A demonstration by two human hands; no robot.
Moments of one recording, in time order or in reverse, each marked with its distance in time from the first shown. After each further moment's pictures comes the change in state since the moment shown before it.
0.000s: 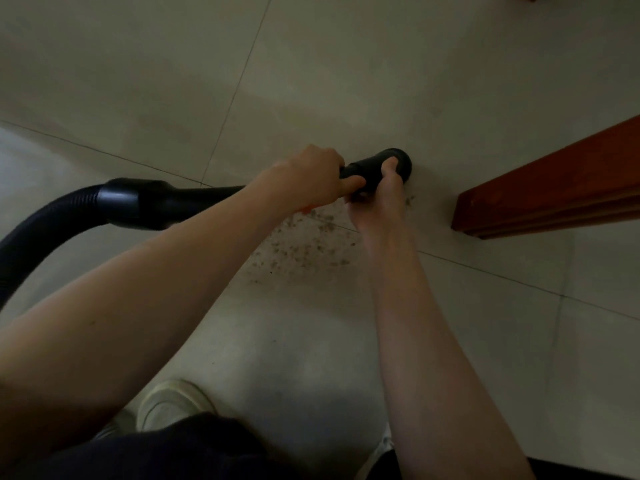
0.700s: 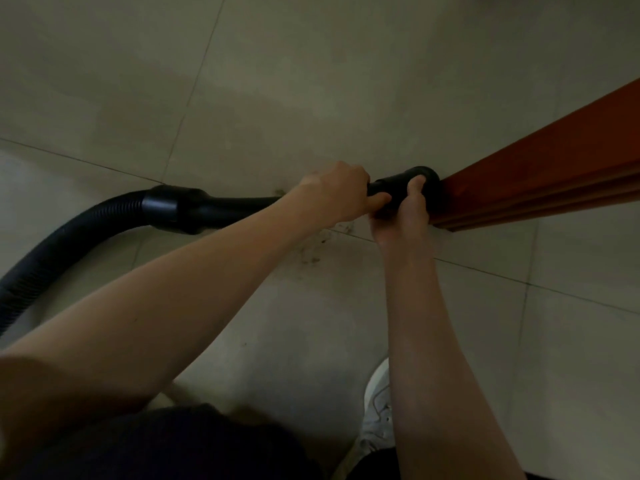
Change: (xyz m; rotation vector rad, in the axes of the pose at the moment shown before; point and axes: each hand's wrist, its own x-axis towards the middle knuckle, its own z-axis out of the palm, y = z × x) left_hand 0.016 0.066 0.027 0.026 -0.068 0.127; right_hand -0.010 -0.047 -0.049 0.060 0.150 -0.173
